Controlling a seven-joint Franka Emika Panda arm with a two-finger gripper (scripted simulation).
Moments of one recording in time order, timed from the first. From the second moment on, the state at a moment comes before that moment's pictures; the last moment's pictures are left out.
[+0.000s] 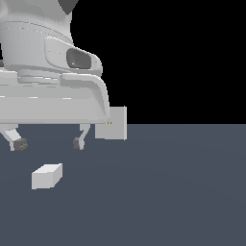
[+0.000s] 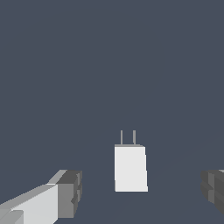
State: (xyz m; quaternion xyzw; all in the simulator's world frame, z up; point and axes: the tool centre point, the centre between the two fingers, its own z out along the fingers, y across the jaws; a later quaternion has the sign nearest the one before) arm -0.092 0.124 0.064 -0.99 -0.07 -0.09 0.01
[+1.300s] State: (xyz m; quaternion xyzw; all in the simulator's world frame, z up) arm -0.093 0.126 0.012 -0.99 -0.07 -0.10 0.01
